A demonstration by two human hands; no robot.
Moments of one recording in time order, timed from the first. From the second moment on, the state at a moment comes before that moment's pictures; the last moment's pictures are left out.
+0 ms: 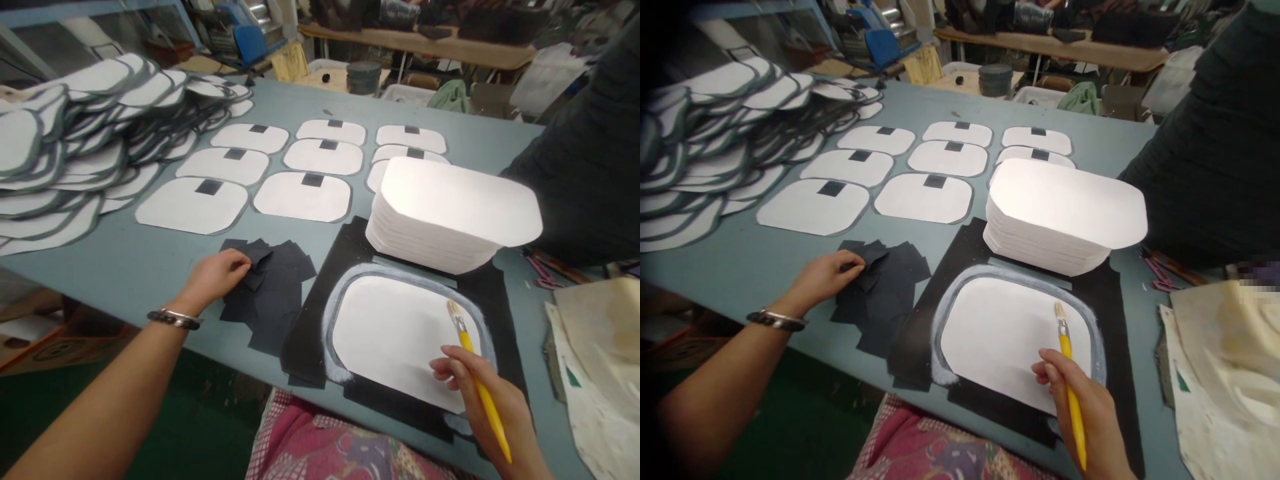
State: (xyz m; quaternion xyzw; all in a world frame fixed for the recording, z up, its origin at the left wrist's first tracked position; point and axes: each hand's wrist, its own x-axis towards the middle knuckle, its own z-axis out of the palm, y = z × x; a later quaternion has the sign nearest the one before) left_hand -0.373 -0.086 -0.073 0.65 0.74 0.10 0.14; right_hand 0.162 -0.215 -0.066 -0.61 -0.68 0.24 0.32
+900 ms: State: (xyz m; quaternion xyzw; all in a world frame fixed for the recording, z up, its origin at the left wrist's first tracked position) left_hand -0.056 -0.114 -0.067 0.33 0.47 0.26 0.77; right_hand 0.121 -0.163 -0.084 -0.67 -0.51 0.27 0.46
